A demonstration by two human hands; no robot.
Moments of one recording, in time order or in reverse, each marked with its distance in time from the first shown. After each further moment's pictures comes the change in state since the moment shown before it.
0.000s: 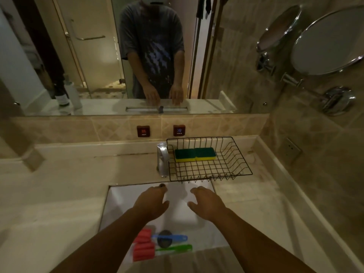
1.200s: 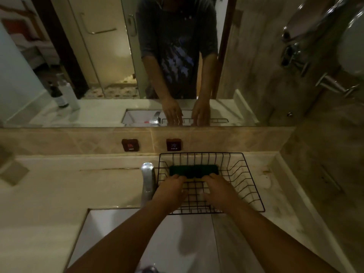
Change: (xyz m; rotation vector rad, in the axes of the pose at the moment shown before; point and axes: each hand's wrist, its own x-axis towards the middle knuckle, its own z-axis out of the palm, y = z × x) left_hand 0.169 0.079 -0.012 -0.106 0.131 0.021; right_hand 0.148 0.102 -0.075 -0.037 0.051 -0.172
